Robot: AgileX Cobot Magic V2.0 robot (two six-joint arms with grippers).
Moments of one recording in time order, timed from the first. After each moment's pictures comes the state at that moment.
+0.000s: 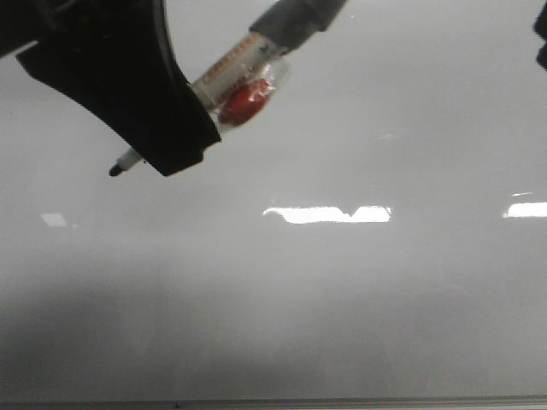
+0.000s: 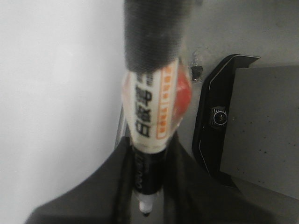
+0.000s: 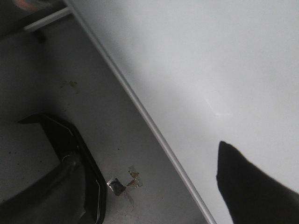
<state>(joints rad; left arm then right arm) -0.81 1.40 -1.18 -0.20 1.02 0.69 0.37 1.00 -0.94 0.41 0.99 -0.80</state>
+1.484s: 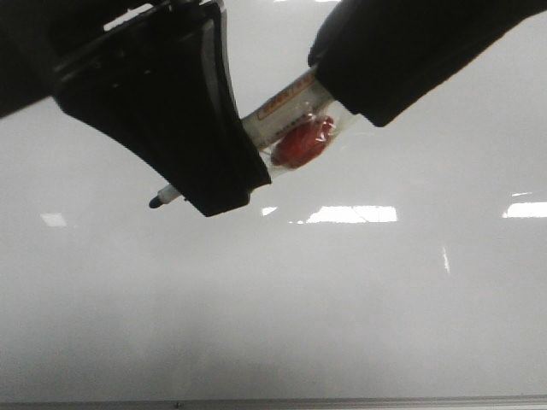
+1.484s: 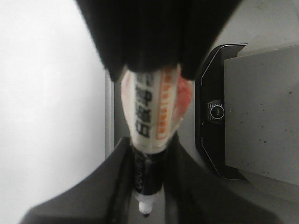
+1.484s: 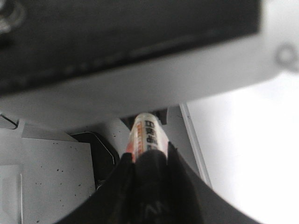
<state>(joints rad) -0.91 1.41 -1.18 -0.19 1.00 0.75 0.62 1.13 -0.94 0.61 0.84 -0.94</state>
